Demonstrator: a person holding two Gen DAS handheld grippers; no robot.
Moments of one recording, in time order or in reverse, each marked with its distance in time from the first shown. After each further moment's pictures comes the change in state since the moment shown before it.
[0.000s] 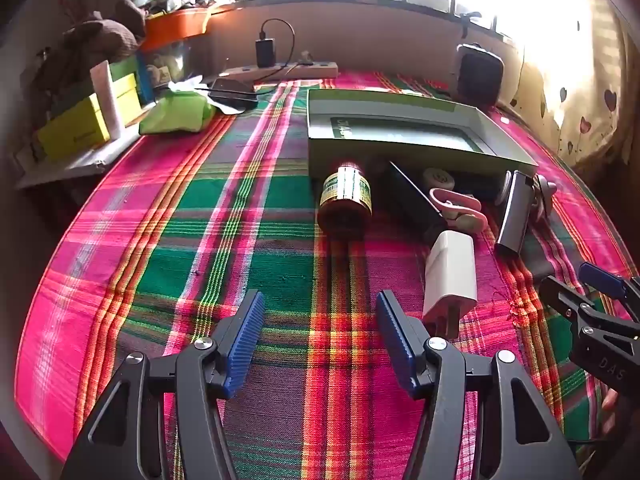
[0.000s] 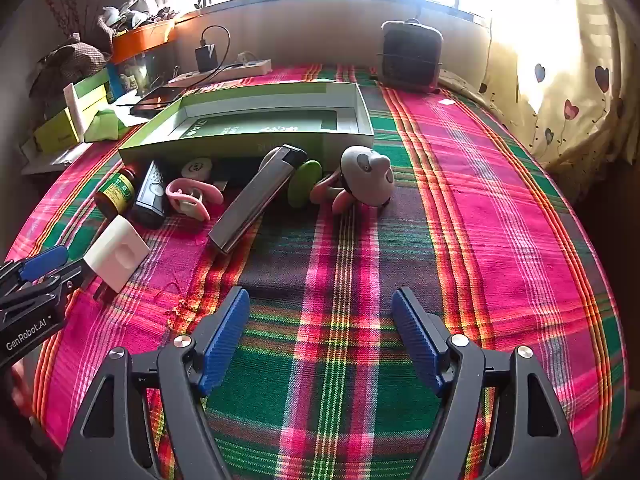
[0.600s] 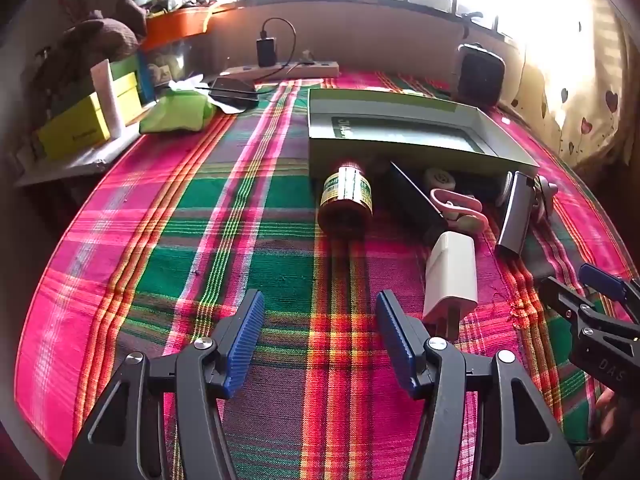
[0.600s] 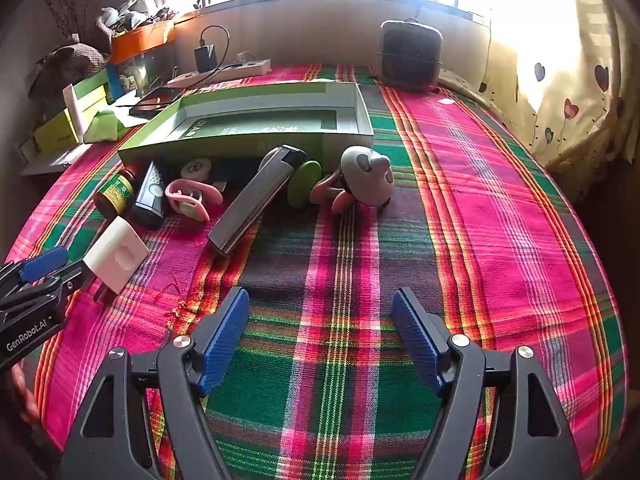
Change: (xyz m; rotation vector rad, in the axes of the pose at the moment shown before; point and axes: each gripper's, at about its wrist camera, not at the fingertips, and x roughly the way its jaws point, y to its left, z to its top) left arm -0.001 -0.005 -0.004 0.006 0.008 0.011; right arm 0.000 0.000 0.001 0.001 0.003 0.001
